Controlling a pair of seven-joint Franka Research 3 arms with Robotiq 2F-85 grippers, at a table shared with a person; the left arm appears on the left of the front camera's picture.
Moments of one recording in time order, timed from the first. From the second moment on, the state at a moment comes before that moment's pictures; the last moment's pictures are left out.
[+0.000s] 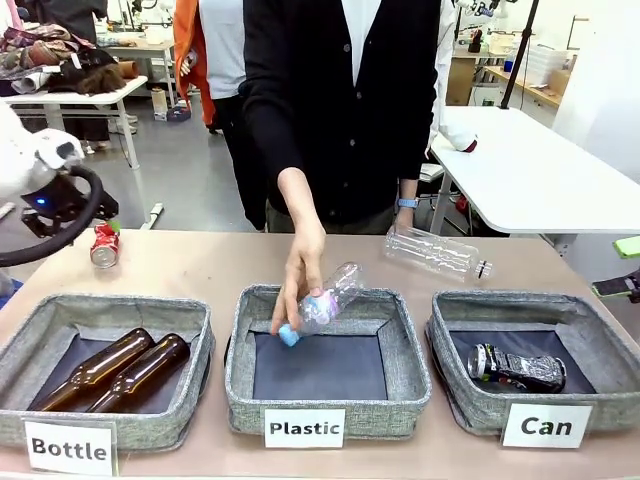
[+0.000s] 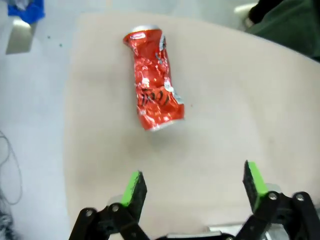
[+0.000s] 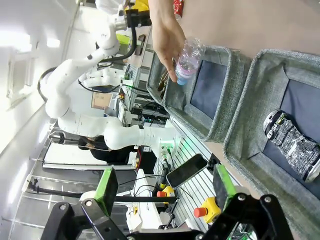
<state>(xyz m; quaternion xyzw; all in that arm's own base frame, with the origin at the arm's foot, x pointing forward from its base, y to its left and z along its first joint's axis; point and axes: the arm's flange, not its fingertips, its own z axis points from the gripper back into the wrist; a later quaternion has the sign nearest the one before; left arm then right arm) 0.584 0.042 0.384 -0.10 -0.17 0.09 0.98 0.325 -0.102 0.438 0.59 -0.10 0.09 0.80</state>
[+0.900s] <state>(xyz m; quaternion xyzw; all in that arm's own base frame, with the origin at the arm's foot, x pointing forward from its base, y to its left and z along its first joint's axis) 0.686 0.060 0.329 -0.04 -0.06 0.05 1.00 0.325 -0.102 0.438 0.59 -0.10 0.09 0.80</state>
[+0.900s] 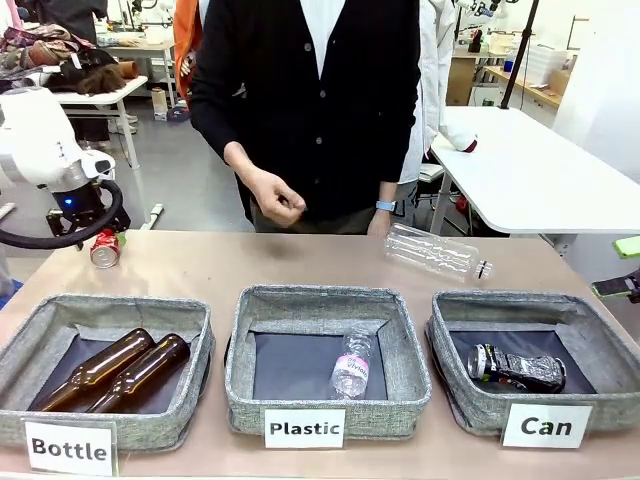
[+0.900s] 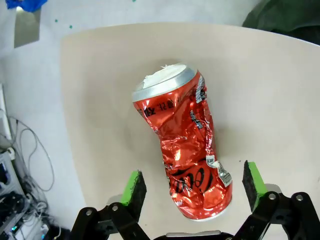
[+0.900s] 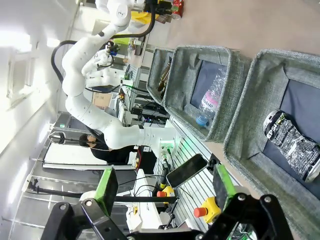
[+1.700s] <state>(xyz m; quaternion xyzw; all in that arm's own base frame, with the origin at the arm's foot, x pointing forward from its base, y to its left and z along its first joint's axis) 0.694 0.065 0.323 -0.04 -0.05 0.07 1.00 0.325 -0.102 0.438 0.59 -0.10 0.09 0.80</state>
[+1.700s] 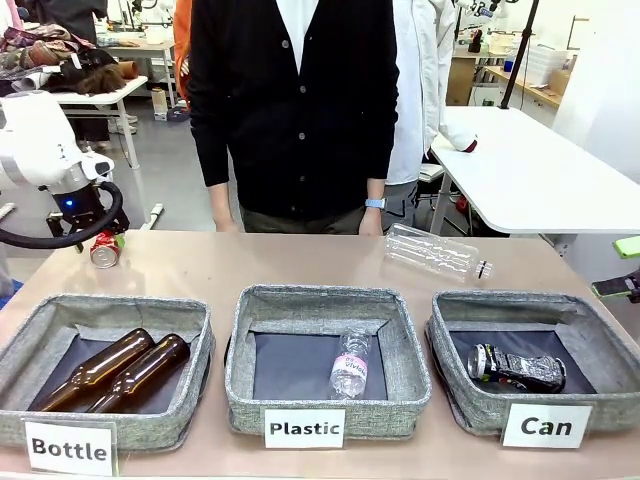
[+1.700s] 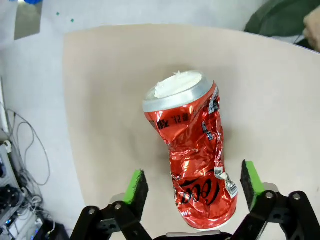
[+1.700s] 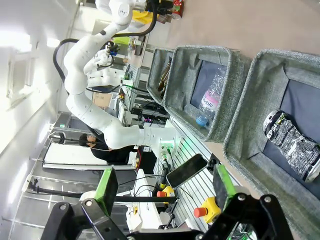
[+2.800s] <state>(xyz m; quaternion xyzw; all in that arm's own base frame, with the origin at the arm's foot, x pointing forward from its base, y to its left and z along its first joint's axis) 0.697 0.064 0.335 -0.03 -0.09 0.09 0.99 0.325 -0.102 0.438 0.59 -0.10 0.09 0.80</state>
